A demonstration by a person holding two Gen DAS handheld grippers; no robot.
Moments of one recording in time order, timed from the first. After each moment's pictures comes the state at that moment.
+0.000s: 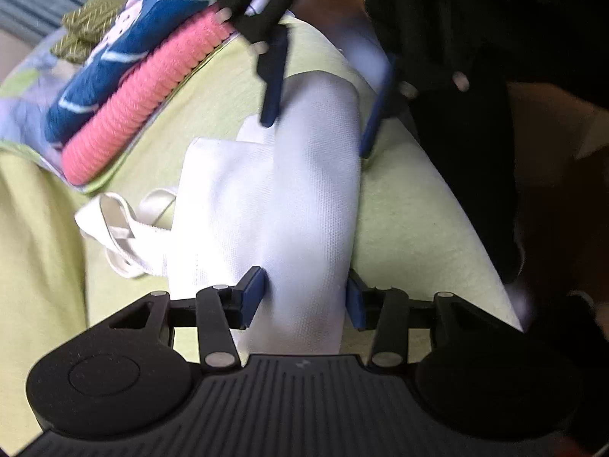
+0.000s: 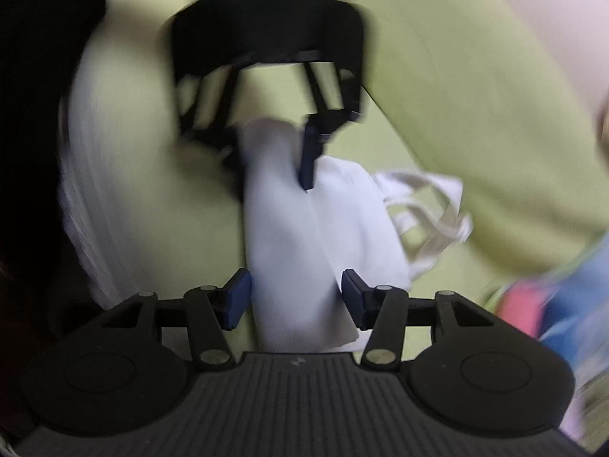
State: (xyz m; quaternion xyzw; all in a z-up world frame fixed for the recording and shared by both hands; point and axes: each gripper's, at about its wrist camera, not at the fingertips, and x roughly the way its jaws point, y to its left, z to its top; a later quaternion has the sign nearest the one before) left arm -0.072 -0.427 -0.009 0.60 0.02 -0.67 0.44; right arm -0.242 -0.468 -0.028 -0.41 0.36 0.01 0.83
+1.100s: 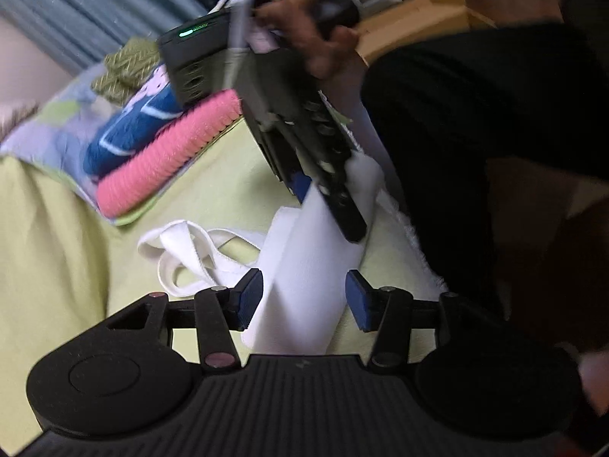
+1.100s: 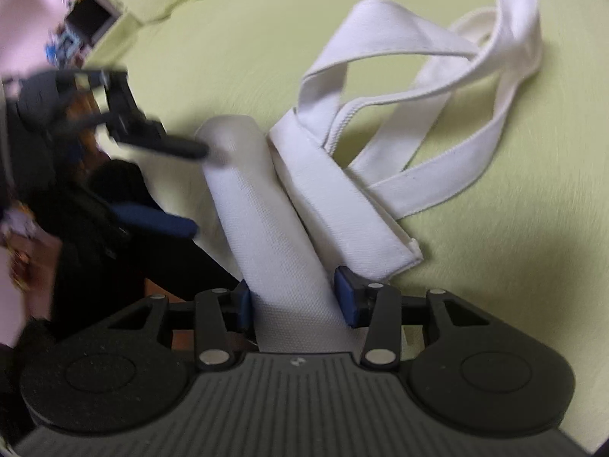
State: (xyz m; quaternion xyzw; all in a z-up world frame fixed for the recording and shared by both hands) left arm -0.113 -0.357 0.029 0.54 -0.04 -0.69 0.48; right arm -0.158 -0.621 -0.011 0.19 0.54 0.18 0.80
